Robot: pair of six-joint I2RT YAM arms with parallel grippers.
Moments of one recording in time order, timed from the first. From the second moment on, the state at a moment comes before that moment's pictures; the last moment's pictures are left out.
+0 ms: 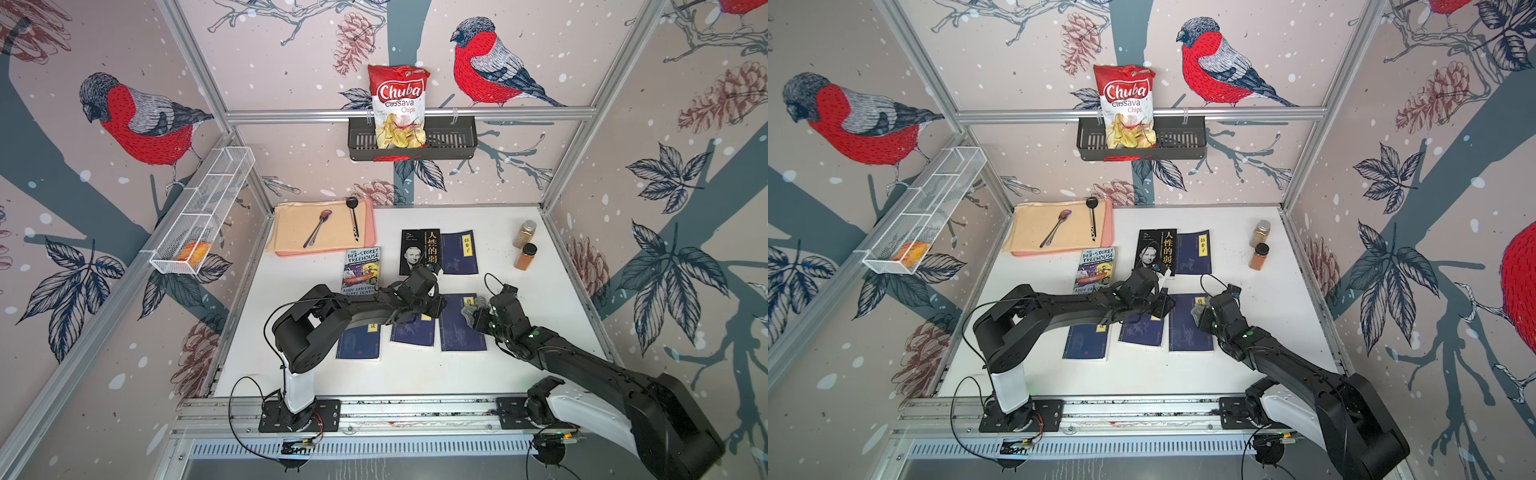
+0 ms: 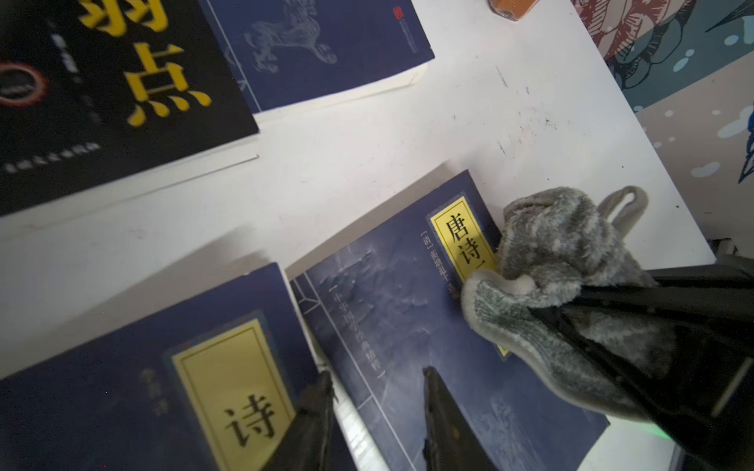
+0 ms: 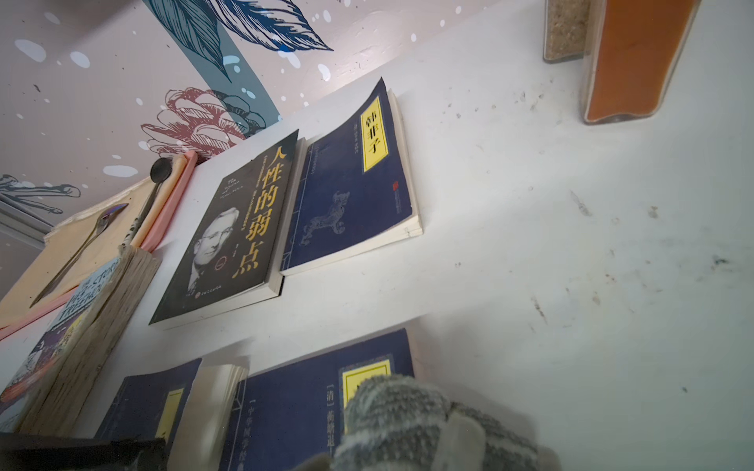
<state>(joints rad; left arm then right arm) -0.89 1.86 1.05 0.05 0.13 -0.46 0.54 1.03 0.32 -0.08 0.08 0.65</state>
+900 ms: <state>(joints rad) -0.87 2.02 1.11 0.15 0.21 -0.42 0.72 1.05 0.30 -0.12 0.13 0.68</state>
